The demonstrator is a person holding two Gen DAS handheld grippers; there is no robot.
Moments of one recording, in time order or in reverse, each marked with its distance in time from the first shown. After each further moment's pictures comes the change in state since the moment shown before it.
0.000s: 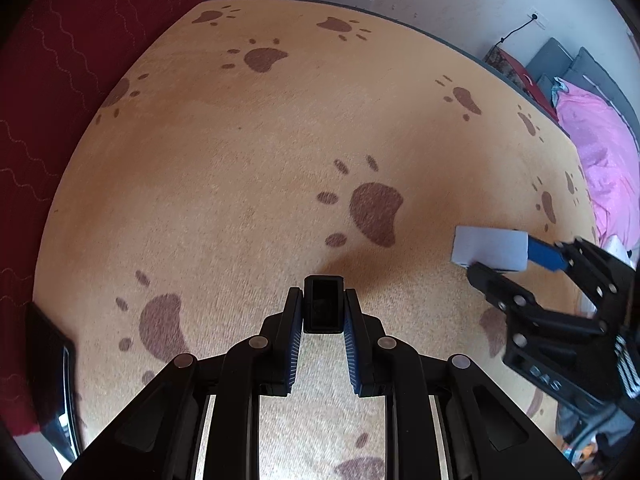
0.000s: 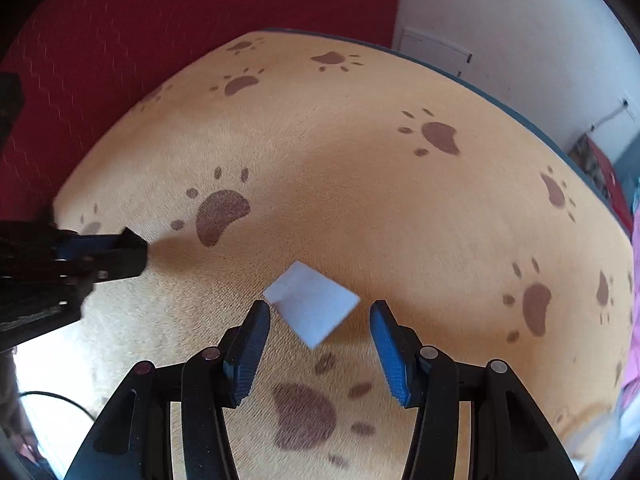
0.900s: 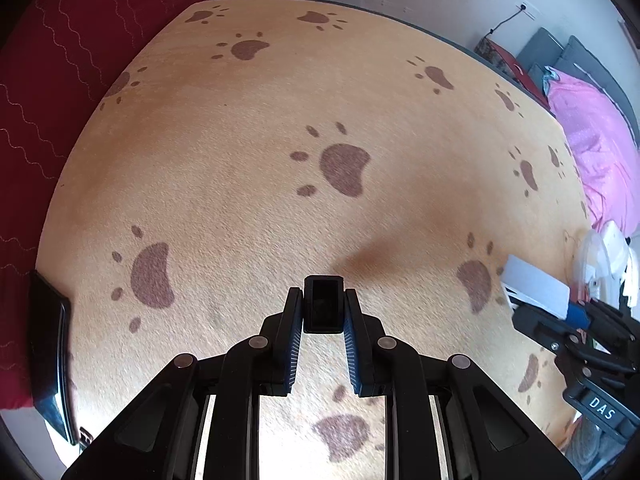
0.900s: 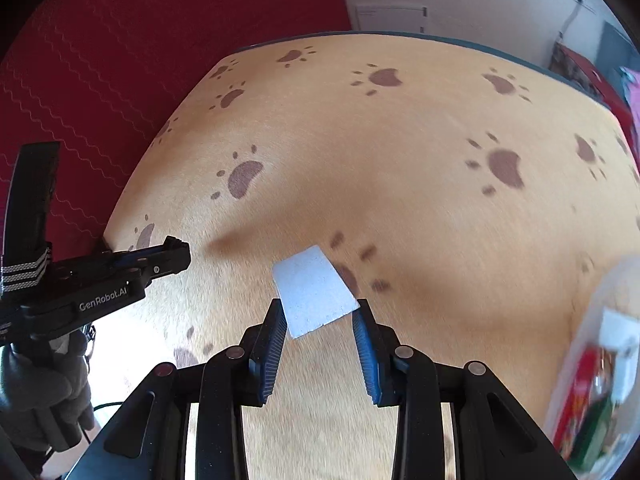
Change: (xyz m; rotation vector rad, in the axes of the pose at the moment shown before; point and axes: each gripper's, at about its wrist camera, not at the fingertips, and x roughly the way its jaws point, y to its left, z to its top) left arm -0.017 -0.022 -0.034 0.034 0.005 -0.003; right arm -0.061 -0.022 -0.076 0.328 0.001 0.156
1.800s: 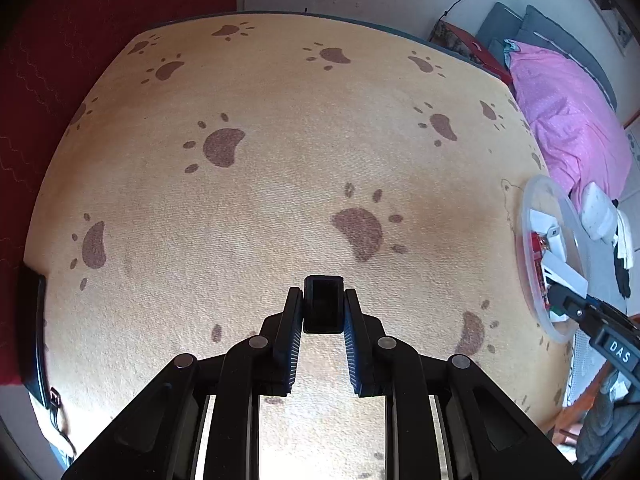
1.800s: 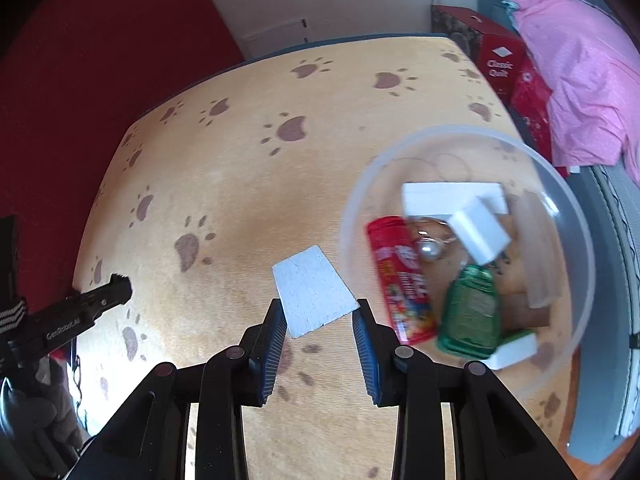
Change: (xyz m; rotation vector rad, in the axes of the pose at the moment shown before) left arm -0.025 -0.093 -0.042 0.110 -0.020 -0.030; right arm -0.089 -0.118 -0.083 0.319 -0.097 -0.151
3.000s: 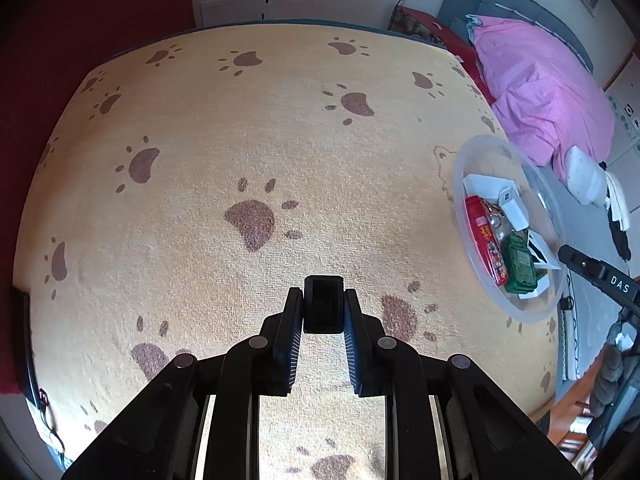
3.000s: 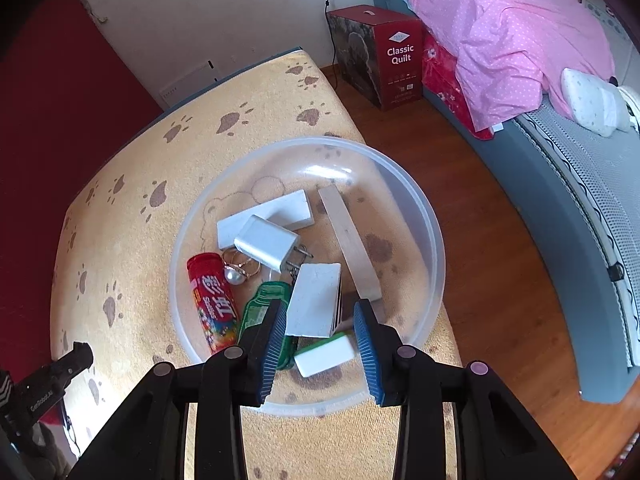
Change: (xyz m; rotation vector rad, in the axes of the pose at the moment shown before) left arm 0.001 -0.086 -0.014 0.122 0.002 -0.016; right arm -0.029 -0.118 -0.008 0.238 -0.077 -0.110
